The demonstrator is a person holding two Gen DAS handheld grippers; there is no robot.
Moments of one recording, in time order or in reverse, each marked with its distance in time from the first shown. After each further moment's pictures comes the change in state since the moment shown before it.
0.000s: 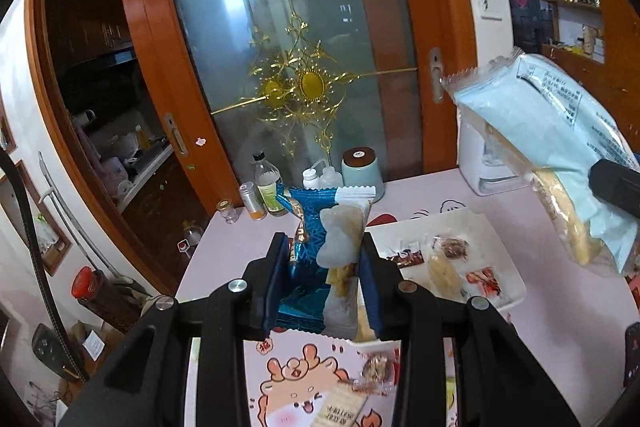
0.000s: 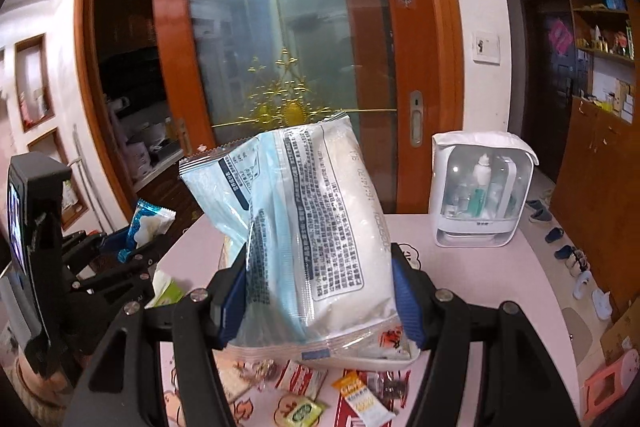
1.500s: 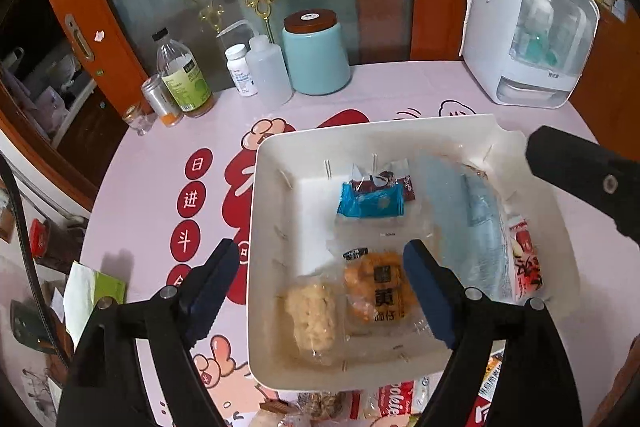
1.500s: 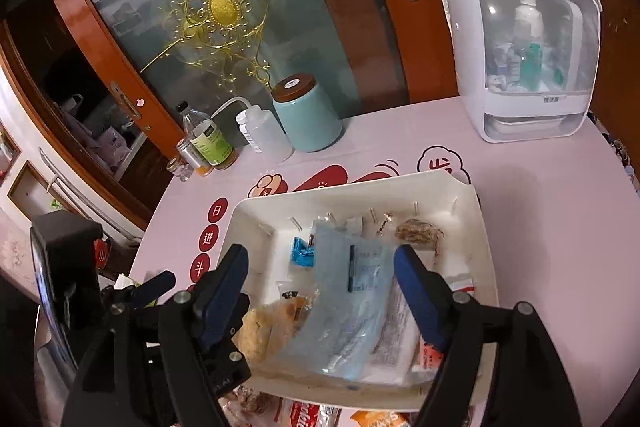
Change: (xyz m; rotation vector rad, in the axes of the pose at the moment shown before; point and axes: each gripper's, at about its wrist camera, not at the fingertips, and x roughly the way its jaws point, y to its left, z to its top) left arm 0.239 -0.078 -0.052 -0.005 0.396 -0.119; right arm 0.232 -0.062 -0.054 0.245 0.327 0.077
